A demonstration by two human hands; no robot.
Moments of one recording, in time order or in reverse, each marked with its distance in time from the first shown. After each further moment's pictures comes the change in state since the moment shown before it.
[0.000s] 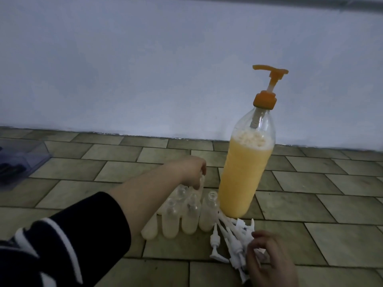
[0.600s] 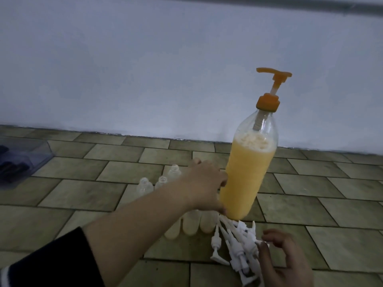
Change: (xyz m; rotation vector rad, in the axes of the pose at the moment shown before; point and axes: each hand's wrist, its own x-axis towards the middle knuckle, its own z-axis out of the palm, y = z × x) left_hand -0.045 0.034 0.009 0.314 0.180 0.255; right_hand 0.012 -0.006 -0.008 0.032 0.154 -0.009
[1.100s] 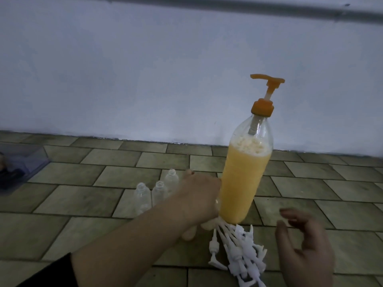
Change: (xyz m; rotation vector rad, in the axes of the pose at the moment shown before) left_hand -0.016 0.018 -0.005 -0.017 0.068 -0.153; right_hand 0.047 -0.018 -0.018 0.012 0.073 0.054
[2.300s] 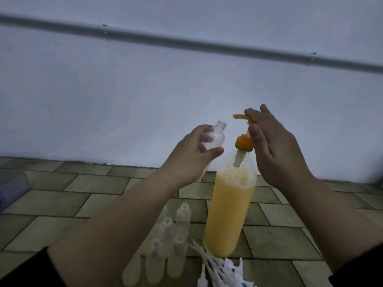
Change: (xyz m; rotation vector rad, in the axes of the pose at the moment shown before) left_hand 0.035 -0.020 -0.093 -1.041 0.430 -0.038; right_hand 0.188 -0.093 0.038 -0.257 -0.364 -0.356
